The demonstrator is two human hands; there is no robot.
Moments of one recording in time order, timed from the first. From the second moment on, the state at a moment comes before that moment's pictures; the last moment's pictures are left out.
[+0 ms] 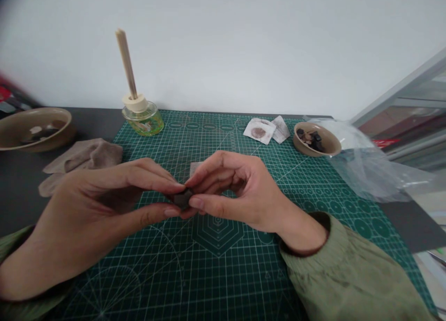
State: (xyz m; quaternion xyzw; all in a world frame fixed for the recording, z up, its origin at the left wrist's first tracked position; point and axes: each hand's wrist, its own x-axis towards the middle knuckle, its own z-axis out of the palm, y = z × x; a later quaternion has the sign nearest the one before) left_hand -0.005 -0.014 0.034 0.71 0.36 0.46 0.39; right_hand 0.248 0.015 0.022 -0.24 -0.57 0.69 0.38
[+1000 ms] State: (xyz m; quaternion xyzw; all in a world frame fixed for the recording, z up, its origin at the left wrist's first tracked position) left_hand -0.003 -0.024 0.032 0.76 0.38 0.48 0.22; right_hand 0.251 -0.003 0.034 -0.22 -0.88 0.09 0.41
